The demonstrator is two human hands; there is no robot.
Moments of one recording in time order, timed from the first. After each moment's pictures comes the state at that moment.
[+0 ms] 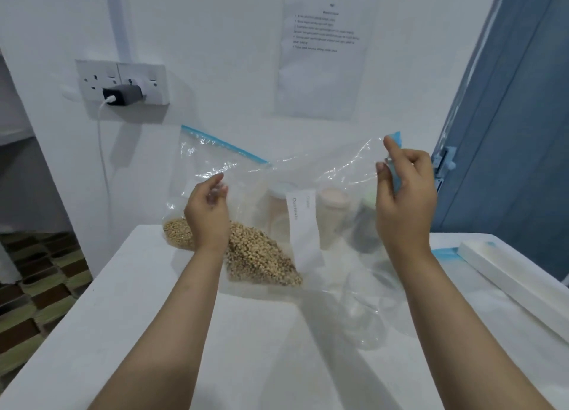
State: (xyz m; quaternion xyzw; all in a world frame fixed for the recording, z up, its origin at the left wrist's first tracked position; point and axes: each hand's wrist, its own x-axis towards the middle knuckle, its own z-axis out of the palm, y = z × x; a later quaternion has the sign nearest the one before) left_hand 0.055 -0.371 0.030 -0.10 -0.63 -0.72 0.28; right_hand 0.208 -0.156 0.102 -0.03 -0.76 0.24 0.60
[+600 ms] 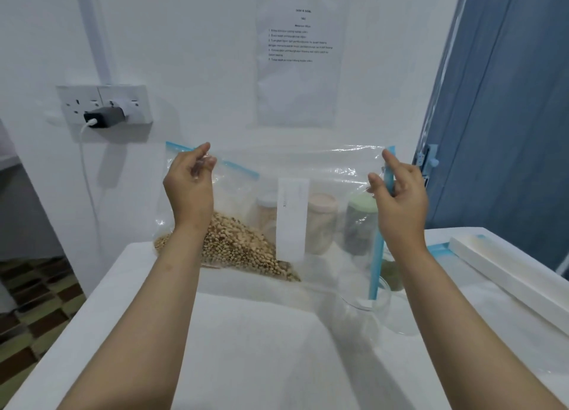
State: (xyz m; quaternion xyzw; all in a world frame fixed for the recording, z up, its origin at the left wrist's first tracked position) left_hand 0.054 -0.369 0.101 -0.19 -0.66 -0.63 0.35; right_hand 0.200 -0.107 0.087 -0.04 -0.70 0.45 0.55
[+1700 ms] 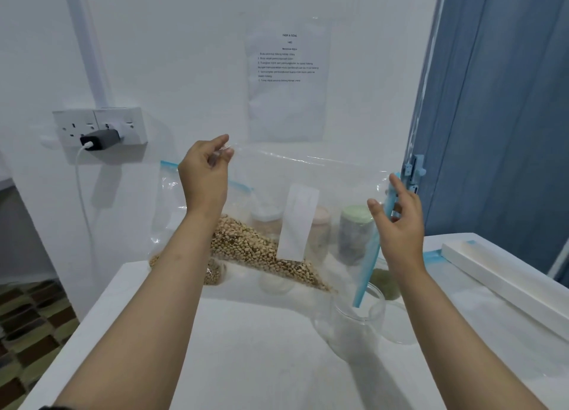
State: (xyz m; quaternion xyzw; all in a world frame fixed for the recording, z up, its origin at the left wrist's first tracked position) left_hand 0.065 -0.340 0.150 -0.22 -0.67 -0.63 0.33; right_hand 0.212 -0.086 0.063 -0.09 -0.70 0.47 0.53
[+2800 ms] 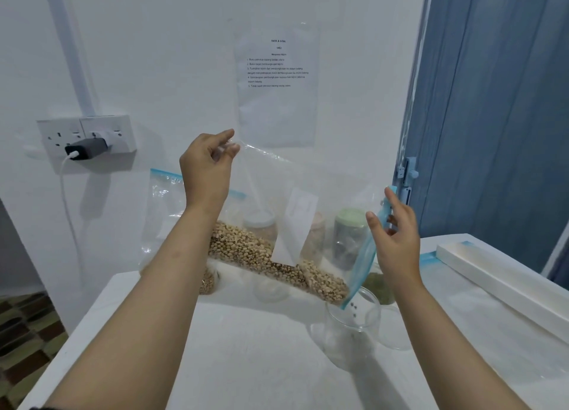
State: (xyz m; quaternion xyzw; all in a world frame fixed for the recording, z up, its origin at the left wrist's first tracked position) left_hand 0.068 -0.322 0.169 -0.26 -0.67 -0.61 0.33; right_hand 0.215 -0.079 0.047 -0.12 -0.70 0.48 0.52
